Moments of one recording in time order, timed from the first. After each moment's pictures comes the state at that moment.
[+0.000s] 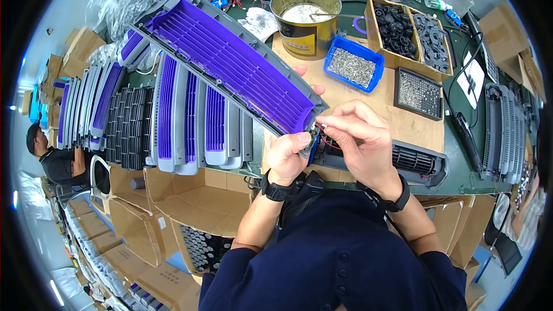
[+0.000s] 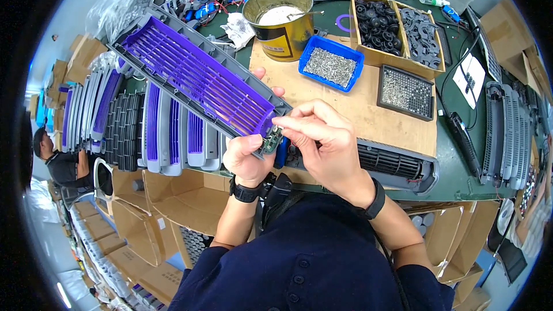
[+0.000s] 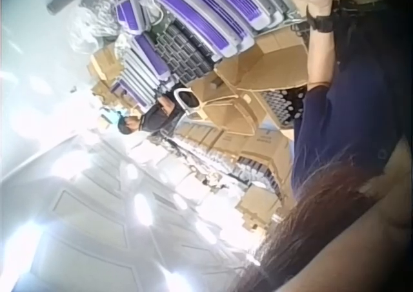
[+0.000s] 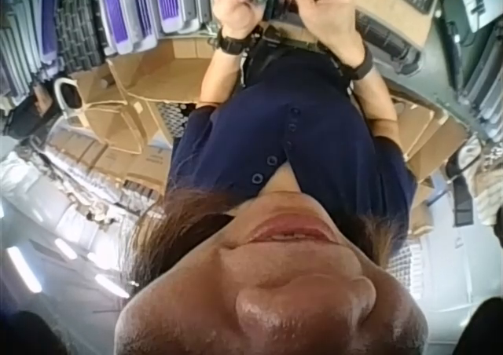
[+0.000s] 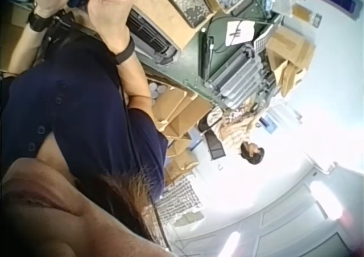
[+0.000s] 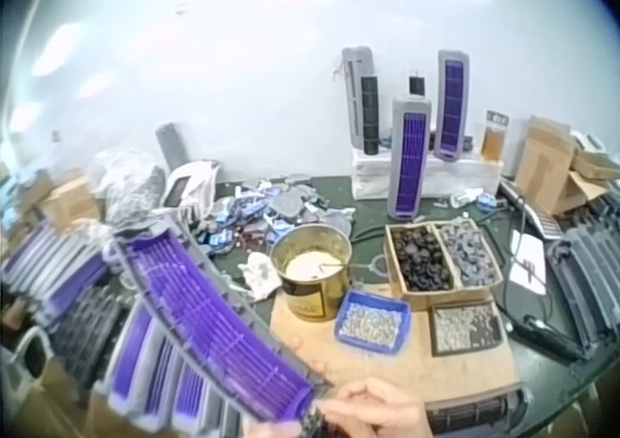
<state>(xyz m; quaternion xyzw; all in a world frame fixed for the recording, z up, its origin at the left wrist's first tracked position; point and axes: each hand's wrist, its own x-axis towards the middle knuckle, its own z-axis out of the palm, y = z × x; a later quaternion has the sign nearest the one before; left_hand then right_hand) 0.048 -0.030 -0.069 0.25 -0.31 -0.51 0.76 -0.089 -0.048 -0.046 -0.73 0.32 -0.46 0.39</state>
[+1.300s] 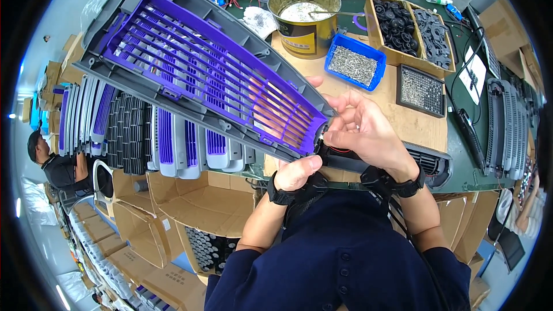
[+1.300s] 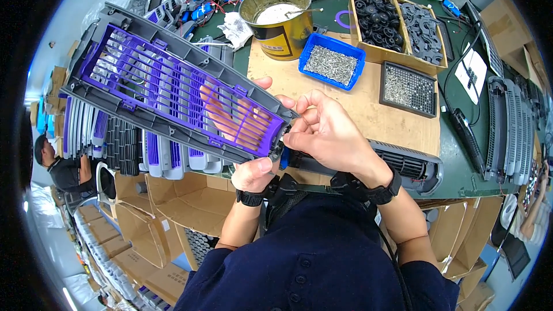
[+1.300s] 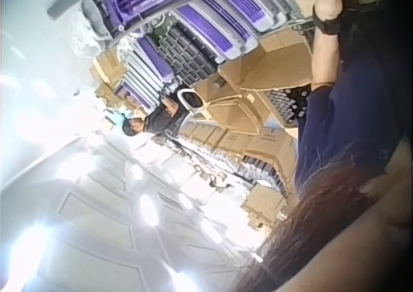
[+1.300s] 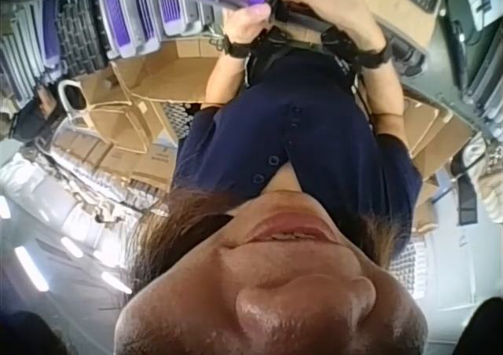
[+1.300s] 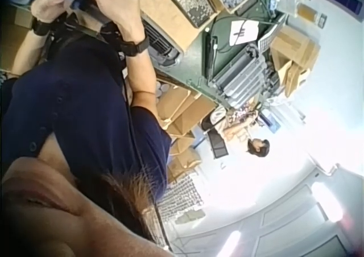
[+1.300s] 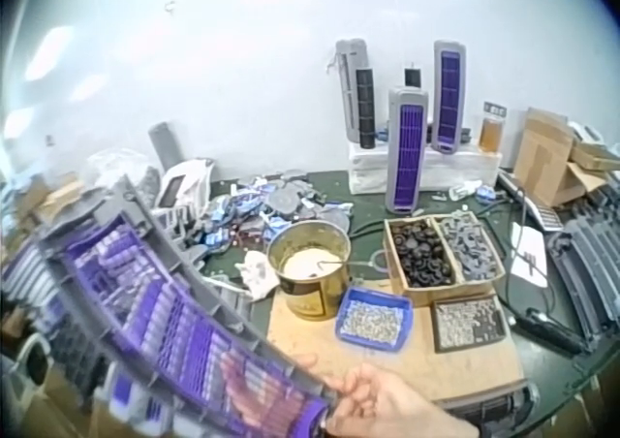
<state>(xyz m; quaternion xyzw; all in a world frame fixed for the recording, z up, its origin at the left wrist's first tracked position) 0.047 -0.021 -0.064 0.28 -0.39 -0.54 0.69 -0.095 -0.071 -0.036 -0.45 0.36 -0.27 0.77</state>
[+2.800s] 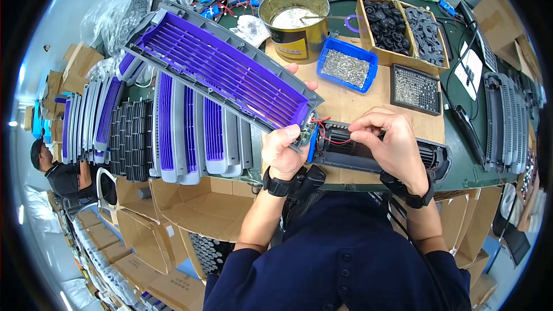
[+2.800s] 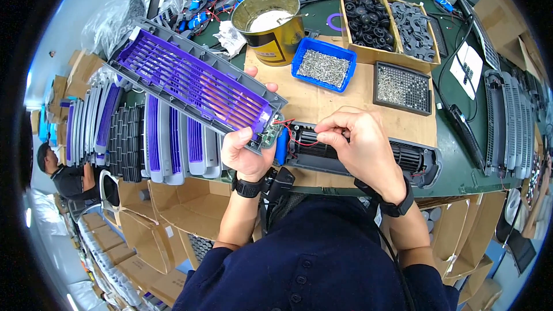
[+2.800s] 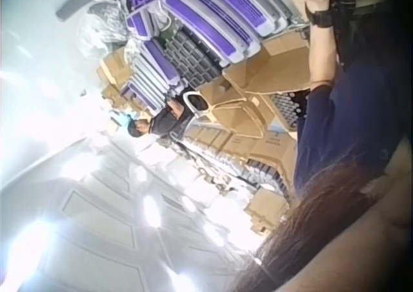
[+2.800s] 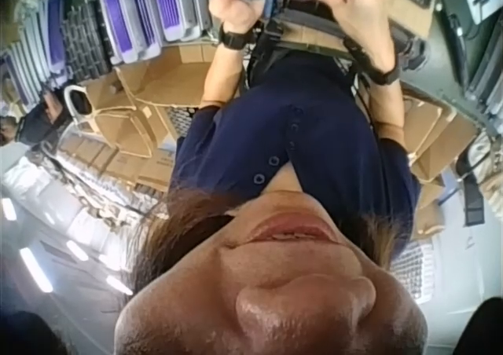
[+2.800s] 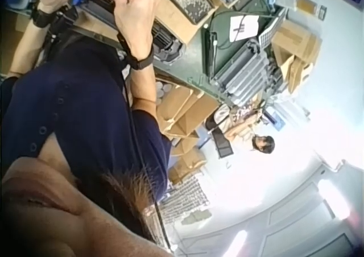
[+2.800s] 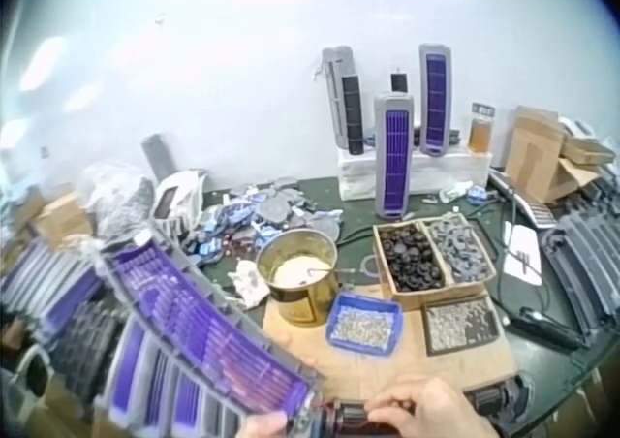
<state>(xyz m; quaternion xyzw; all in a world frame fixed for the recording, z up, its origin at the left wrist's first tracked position) 0.042 -0.046 -0.070 0.22 -0.28 -0.50 0.79 -0.142 -0.063 -0.036 -0.72 0.47 -0.24 0.44</state>
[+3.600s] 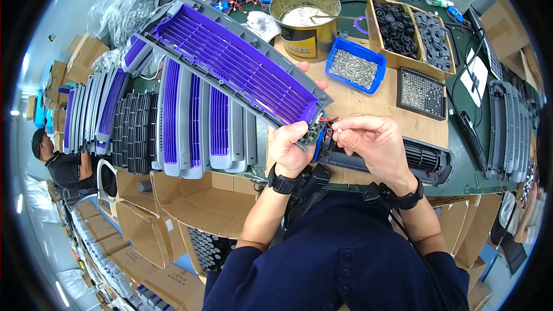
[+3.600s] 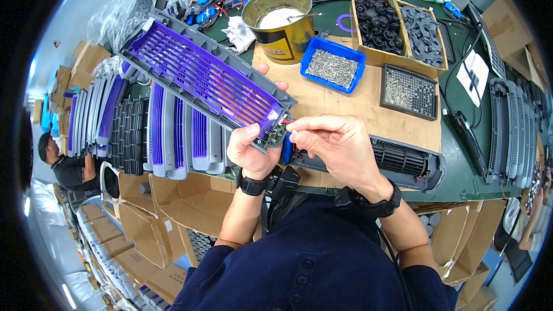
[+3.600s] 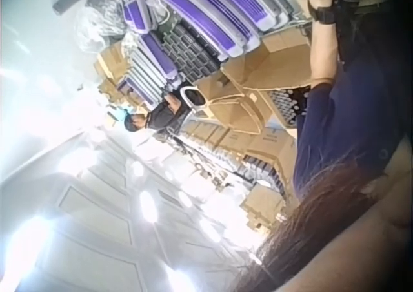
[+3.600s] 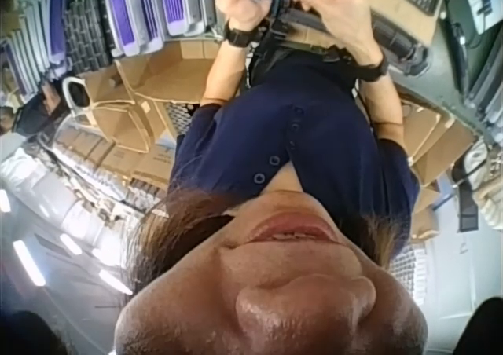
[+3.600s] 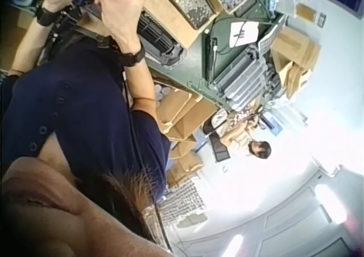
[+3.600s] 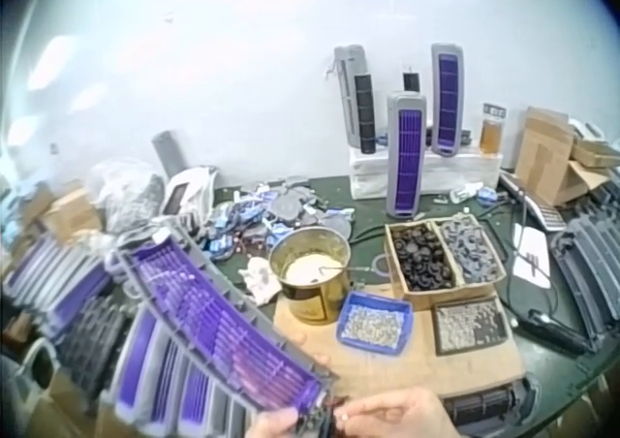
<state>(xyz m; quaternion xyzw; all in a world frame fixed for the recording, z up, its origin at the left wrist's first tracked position) 0.048 -0.042 -0.071 0.21 -0.28 -0.55 0.76 -0.108 -0.050 -0.049 -0.45 0.32 -0.39 0.73</state>
